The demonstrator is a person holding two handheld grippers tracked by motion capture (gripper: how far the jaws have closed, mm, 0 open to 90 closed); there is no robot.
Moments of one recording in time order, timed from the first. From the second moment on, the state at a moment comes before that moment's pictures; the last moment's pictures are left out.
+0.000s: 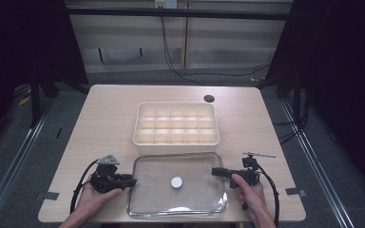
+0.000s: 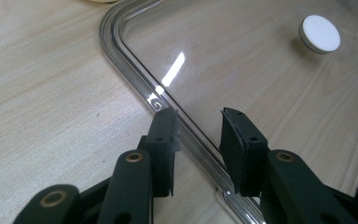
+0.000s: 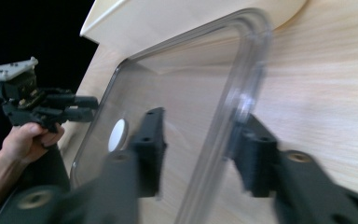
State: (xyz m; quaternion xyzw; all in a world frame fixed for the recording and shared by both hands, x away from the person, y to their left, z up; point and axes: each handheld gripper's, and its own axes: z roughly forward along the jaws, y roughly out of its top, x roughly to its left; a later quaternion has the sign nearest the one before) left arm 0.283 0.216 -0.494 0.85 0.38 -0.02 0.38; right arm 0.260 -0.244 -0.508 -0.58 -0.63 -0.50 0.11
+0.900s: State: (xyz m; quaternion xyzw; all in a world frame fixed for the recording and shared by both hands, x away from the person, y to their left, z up) left arm 0.284 0.221 -0.494 0.84 0.39 -0.03 0.39; right arm 0.253 -0.244 -0.492 -0.54 -0.64 -0.54 0.06
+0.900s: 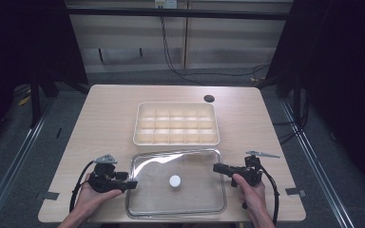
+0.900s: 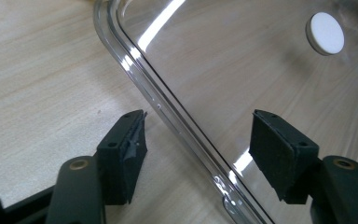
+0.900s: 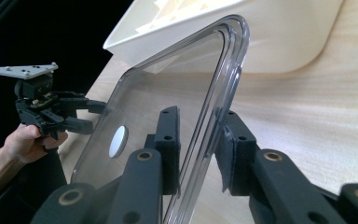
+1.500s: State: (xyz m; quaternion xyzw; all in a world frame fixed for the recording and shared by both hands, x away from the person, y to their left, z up) left arm 0.287 0.219 -0.493 0.82 0.40 -0.07 0.42; right arm 0.253 -0.242 -0.489 -0.54 -0.65 -0.53 0.04
